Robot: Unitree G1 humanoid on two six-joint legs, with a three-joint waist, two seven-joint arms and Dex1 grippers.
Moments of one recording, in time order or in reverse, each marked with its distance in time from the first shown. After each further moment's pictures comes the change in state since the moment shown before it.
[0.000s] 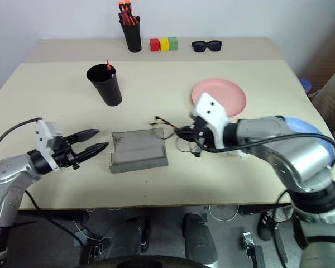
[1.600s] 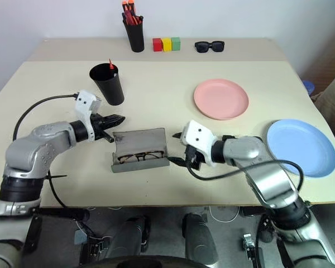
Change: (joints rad) left arm -0.592 -0.069 -0.330 0.151 0.008 0.653 0.307; right arm 0.389 0.033 -0.072 -0.068 -0.354 -0.358 0.155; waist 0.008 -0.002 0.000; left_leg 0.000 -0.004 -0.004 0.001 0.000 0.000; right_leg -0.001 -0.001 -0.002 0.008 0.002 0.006
